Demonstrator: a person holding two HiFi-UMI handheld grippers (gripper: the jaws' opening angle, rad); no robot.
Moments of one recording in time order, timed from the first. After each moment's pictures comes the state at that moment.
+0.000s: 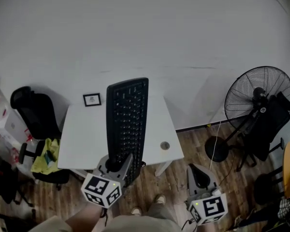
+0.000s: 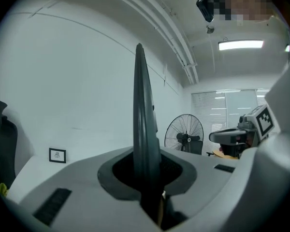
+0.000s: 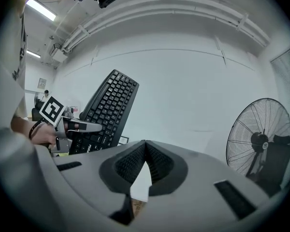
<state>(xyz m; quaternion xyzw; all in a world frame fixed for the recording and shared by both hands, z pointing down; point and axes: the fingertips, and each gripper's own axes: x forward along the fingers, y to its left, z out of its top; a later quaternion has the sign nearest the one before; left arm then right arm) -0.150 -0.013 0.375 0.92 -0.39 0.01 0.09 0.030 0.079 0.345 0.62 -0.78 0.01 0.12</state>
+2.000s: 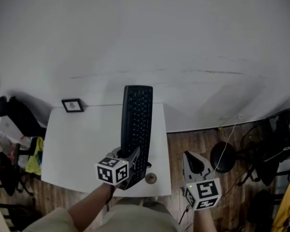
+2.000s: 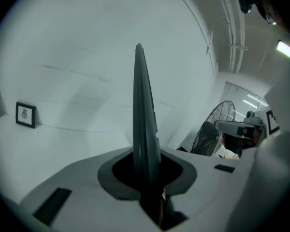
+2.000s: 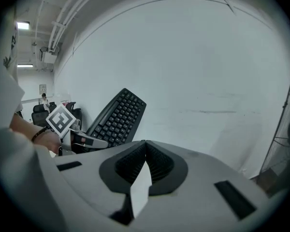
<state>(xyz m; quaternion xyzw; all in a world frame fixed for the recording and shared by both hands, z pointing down) 0.026 -0.301 0.531 0.86 -0.40 0.13 0.30 0.190 -0.245 0.436 0.56 -0.80 0.12 0.17</state>
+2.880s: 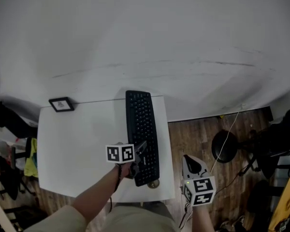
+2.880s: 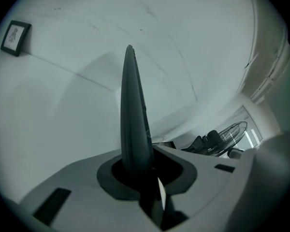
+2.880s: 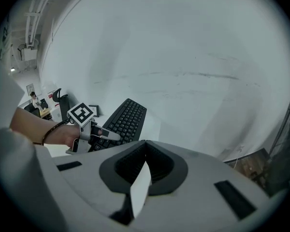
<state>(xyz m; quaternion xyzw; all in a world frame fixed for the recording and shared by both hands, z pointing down) 0.056 -0.377 0.690 0.78 -0.34 0.14 0.51 0.203 -0.290 0.556 0.56 -0.76 0.23 0.25</state>
